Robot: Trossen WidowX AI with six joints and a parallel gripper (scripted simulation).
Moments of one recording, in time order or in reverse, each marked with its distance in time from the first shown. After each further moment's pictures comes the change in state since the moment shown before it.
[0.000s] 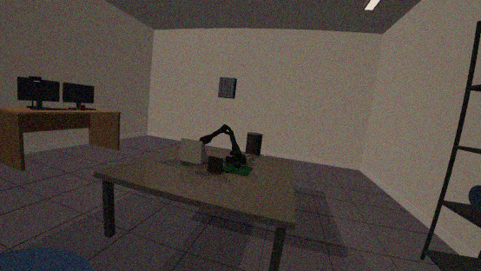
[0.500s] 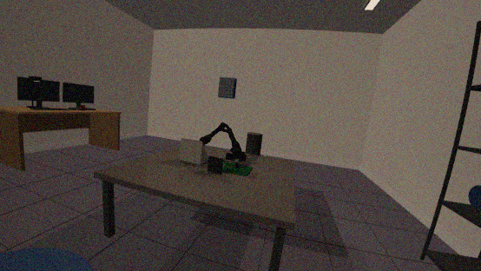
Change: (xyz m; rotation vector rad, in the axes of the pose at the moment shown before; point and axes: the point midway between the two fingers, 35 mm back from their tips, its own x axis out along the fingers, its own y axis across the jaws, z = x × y) arm -0.039 0.003 0.013 -0.003 0.005 -0.003
